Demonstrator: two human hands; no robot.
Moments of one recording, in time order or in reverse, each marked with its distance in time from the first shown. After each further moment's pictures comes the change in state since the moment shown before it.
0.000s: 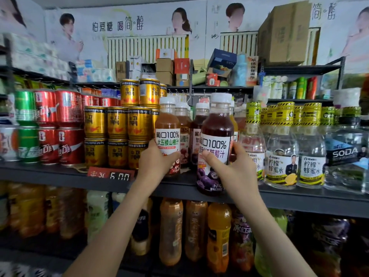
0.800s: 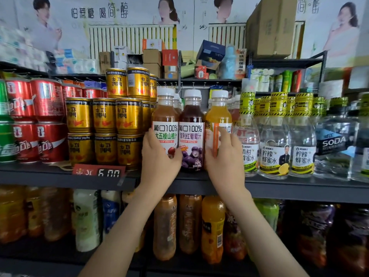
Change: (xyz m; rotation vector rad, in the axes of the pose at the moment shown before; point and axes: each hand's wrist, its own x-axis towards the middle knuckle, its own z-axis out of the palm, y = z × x) left_hand -0.019 0.000 0.022 -0.049 0.083 0.150; right_hand 0.016 0.029 0.027 -0.532 0.186 -0.259
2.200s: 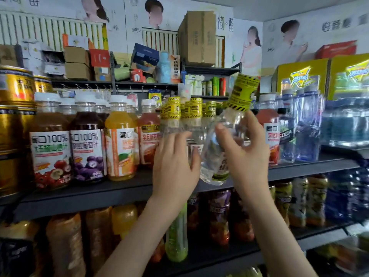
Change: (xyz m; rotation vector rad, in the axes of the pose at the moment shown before) left_hand -0.097 0.172 0.110 -0.137 0.069 0.629; right_hand 0.010 0.095 -0.202 0.303 0.287 0.243
